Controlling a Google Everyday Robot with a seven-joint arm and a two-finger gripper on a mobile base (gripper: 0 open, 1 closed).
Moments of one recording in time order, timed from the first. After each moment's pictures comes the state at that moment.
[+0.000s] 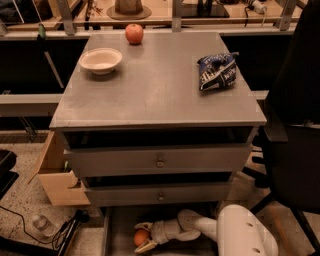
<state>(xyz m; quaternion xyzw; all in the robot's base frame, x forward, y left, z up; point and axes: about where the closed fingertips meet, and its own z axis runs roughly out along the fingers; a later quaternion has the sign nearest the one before) 0.475 0.098 0.142 -0.60 0.58 0.42 0.36</state>
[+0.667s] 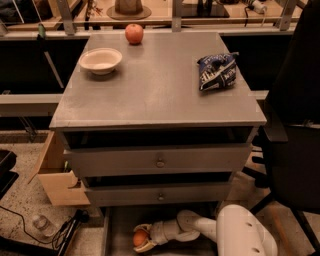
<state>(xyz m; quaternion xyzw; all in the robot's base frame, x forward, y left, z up) 0.472 0.102 0.142 -0.60 0.57 0.42 0.36</state>
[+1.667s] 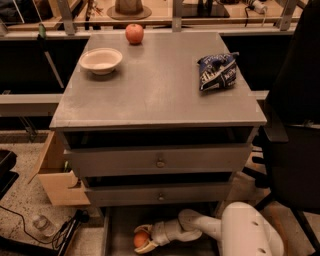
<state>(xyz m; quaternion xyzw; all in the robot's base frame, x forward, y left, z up) 0.463 0.096 0.161 -0.60 0.57 0.43 0.35</state>
